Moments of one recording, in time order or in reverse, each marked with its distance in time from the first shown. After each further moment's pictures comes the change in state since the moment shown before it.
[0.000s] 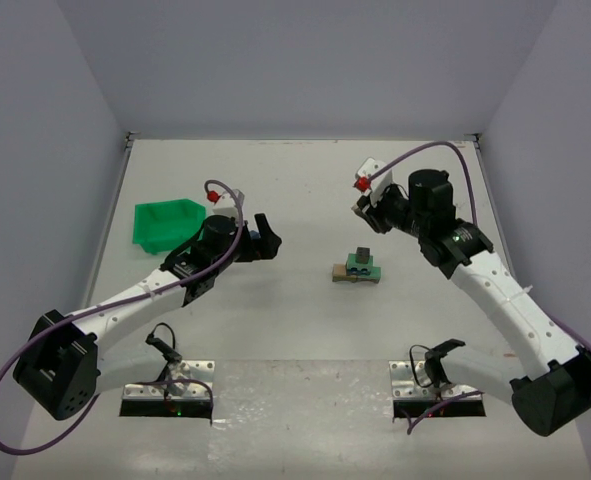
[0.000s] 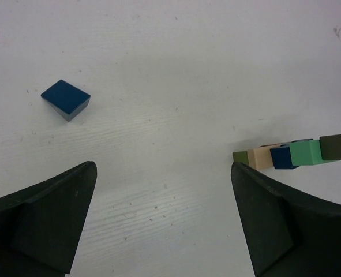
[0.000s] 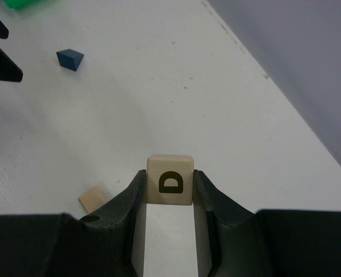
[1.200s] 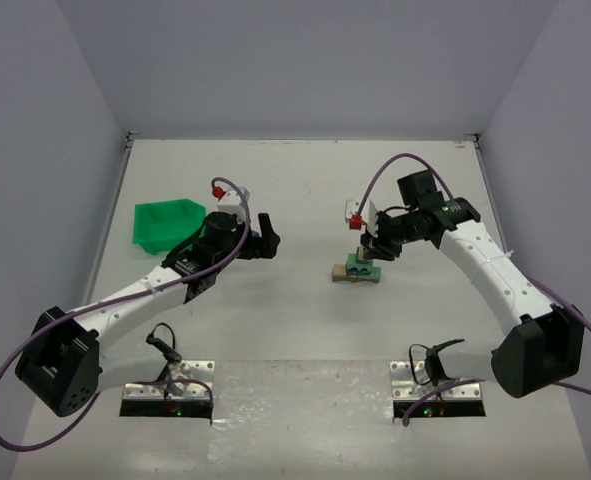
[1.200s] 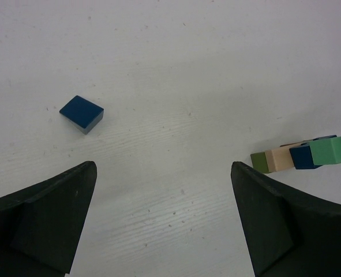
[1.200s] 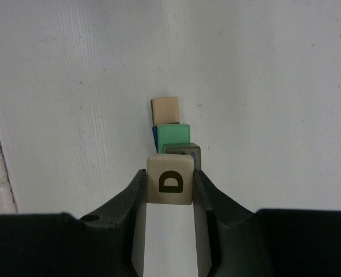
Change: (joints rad) left arm 0.000 0.019 0.029 -0.012 -0.021 0.110; right arm -0.121 0.202 0.100 -0.547 -0.354 -0.543
